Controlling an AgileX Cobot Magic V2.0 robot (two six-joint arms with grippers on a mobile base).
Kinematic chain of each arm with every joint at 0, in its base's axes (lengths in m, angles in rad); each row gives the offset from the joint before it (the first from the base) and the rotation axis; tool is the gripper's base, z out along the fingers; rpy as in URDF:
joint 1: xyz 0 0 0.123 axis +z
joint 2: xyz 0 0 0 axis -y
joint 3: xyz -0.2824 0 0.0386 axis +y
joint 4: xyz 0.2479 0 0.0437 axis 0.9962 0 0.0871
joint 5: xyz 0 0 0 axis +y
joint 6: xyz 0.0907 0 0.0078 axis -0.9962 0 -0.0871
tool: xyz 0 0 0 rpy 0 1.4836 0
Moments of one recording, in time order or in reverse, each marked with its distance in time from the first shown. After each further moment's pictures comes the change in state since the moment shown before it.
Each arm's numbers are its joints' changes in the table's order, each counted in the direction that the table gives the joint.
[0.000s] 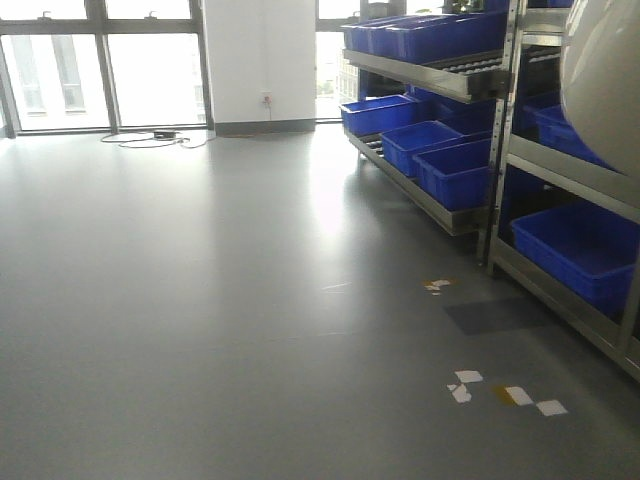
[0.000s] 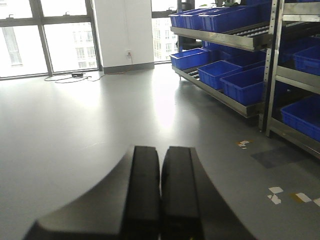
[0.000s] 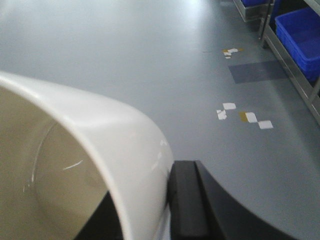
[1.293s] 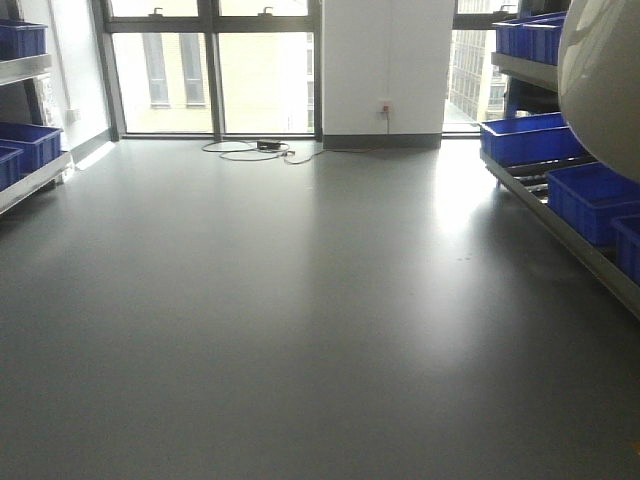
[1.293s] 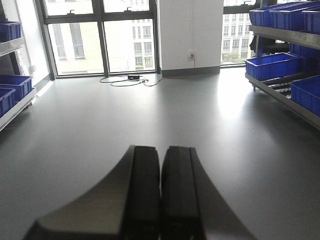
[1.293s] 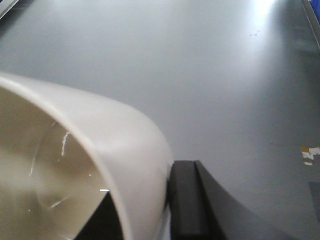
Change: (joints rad) left arm 0.000 0.000 0.000 0.000 0.000 0.000; right arm 0.000 0.000 0.000 0.000 0.000 0.000
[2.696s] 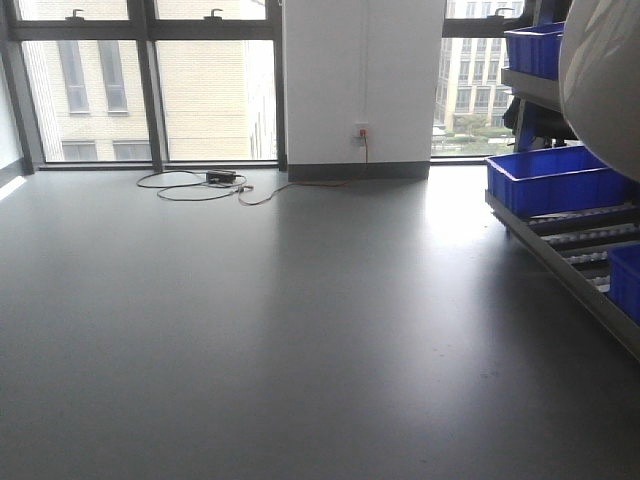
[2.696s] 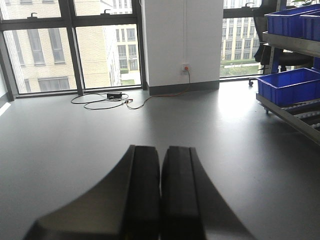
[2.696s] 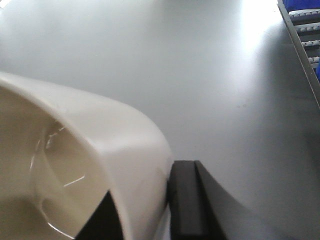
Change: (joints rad) left arm 0.000 0.000 0.000 0.000 0.000 0.000; right arm 0.000 0.000 0.000 0.000 0.000 0.000
